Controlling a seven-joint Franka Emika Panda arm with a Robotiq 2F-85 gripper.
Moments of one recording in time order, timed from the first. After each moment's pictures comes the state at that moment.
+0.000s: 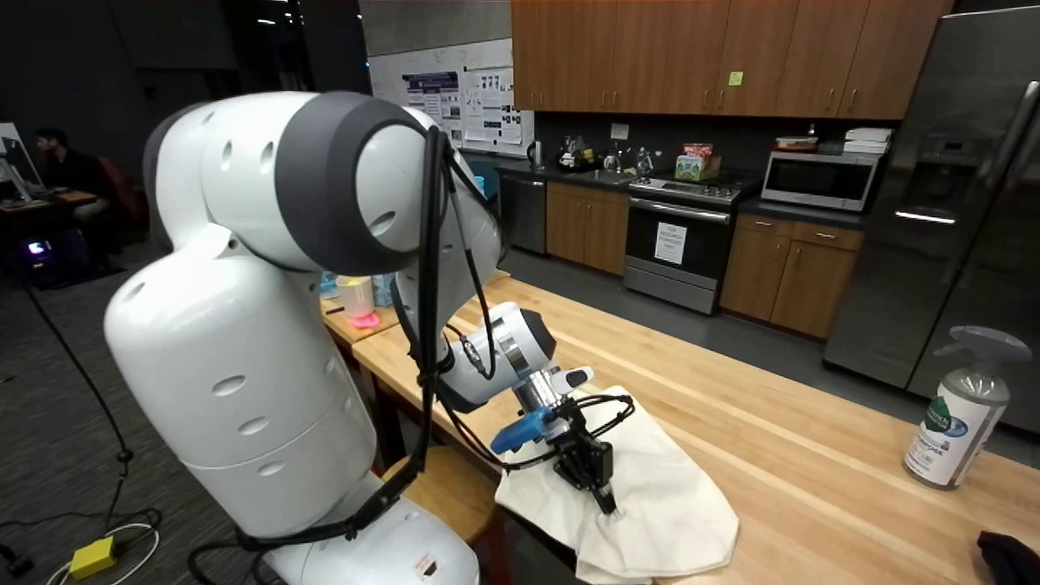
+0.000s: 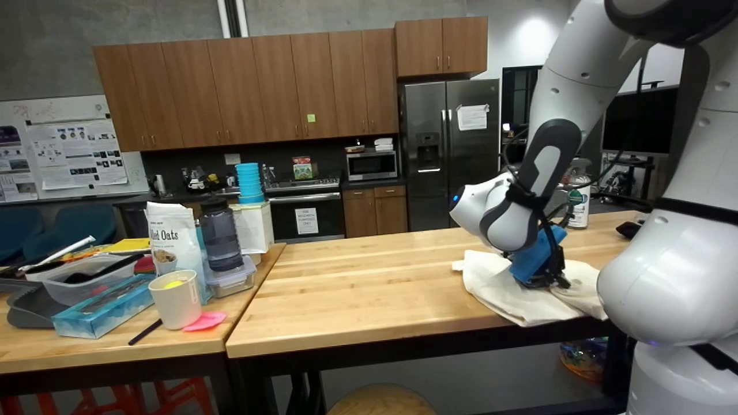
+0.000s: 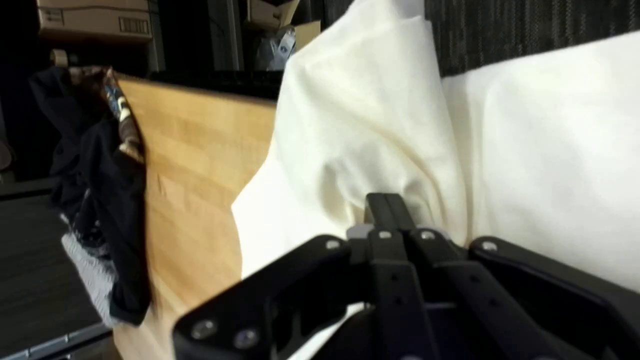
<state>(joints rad) 0.01 -0.16 0.07 -2.71 -0.86 2.02 0.87</state>
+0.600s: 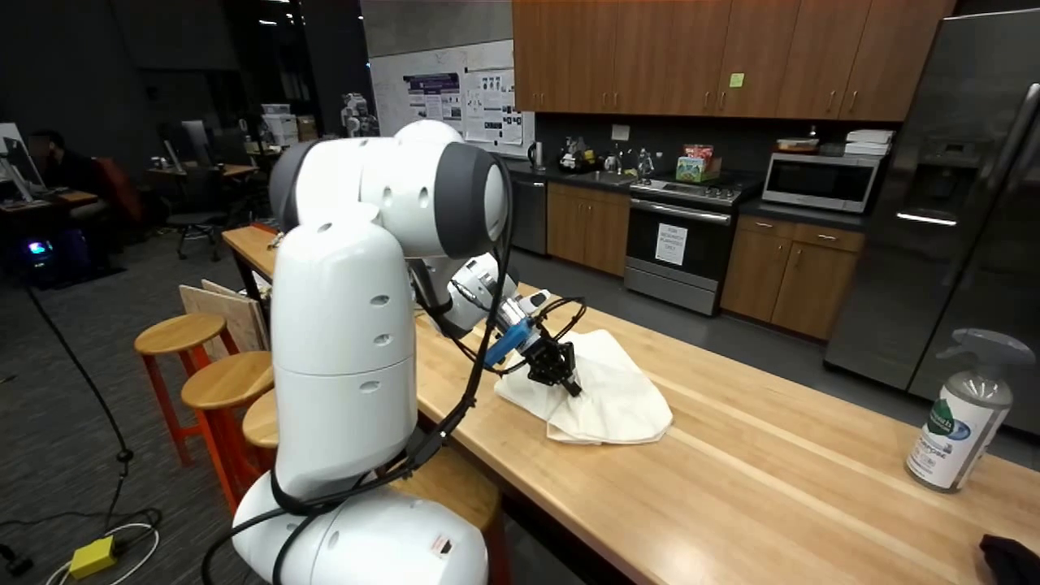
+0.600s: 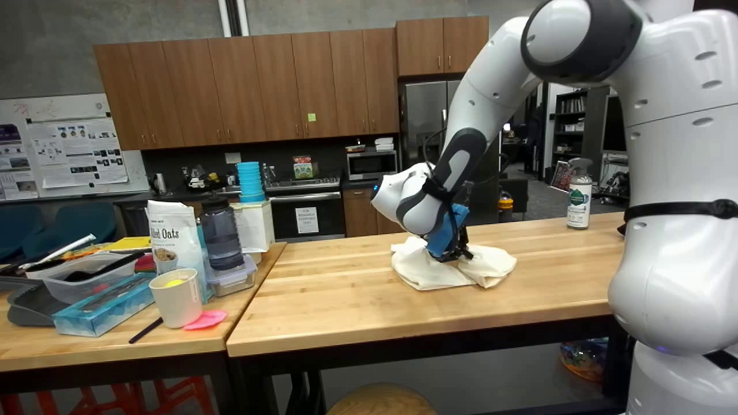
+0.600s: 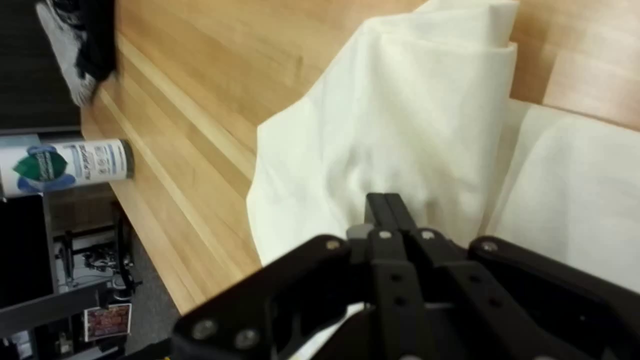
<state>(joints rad) 0.19 0.21 0.19 -2.16 -0.86 1.87 0.75</state>
